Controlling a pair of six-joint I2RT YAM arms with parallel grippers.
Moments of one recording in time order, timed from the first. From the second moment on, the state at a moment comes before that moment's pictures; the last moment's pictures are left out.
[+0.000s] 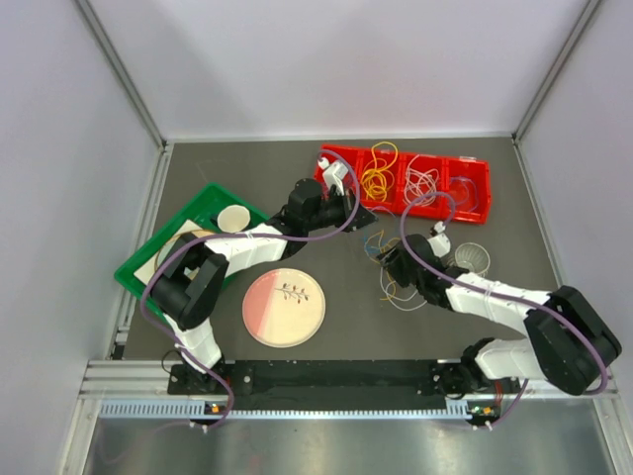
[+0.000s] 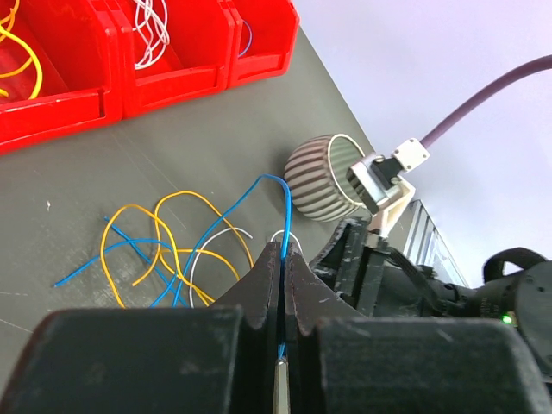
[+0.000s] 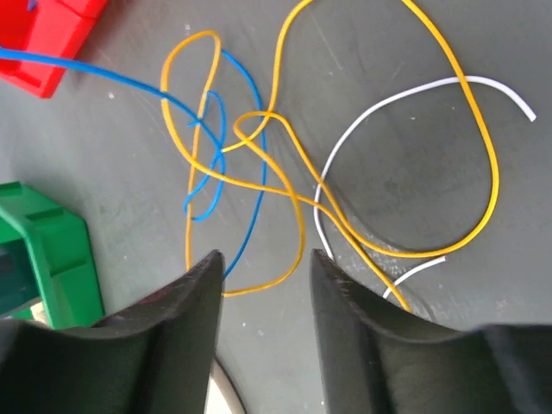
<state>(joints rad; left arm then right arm) -0.67 1.77 1.08 0.49 0.46 -0.71 0.64 1.27 0.50 0.03 0.29 1.29</state>
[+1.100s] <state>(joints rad) -0.24 1.65 1.13 0.39 0.43 -0.71 0.63 0.39 0.59 -0.76 0.56 0.96</state>
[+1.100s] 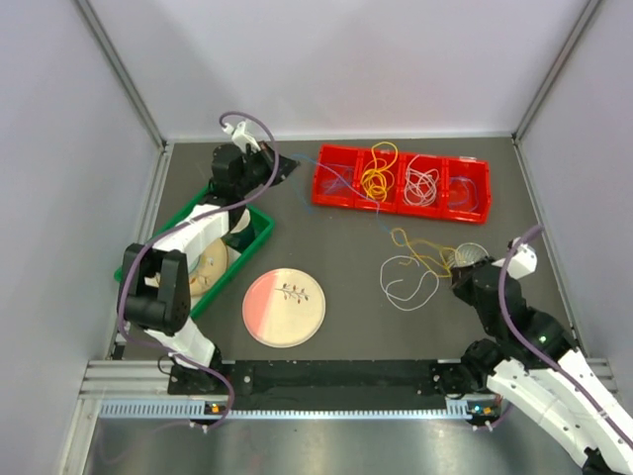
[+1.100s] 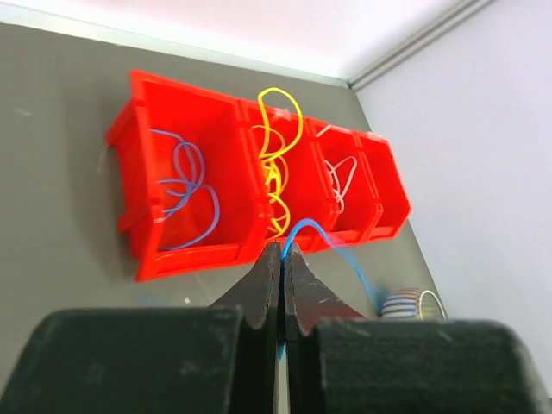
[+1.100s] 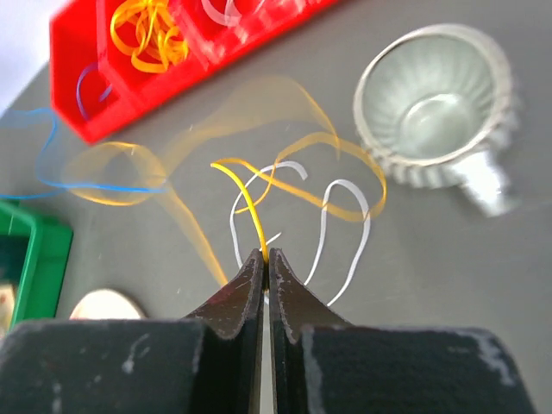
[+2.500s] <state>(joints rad) -0.25 1.85 1.47 0.50 0.42 -0.86 0.63 0.47 0.60 -0.81 0.54 0.99</state>
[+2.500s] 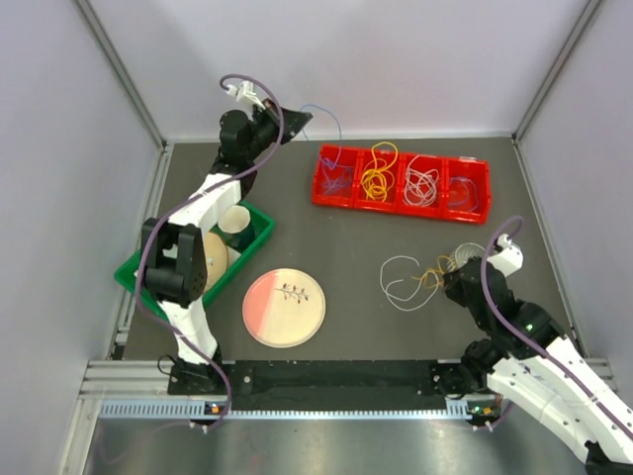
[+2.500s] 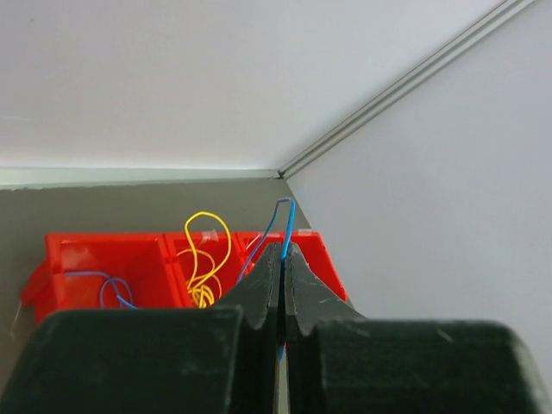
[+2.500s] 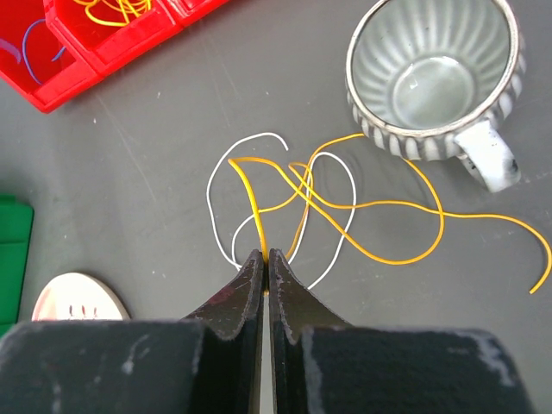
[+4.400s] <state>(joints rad) -0.36 2.02 1.57 0.17 0.32 -0.59 0.63 0.57 0.56 -0.71 0.49 0.94</state>
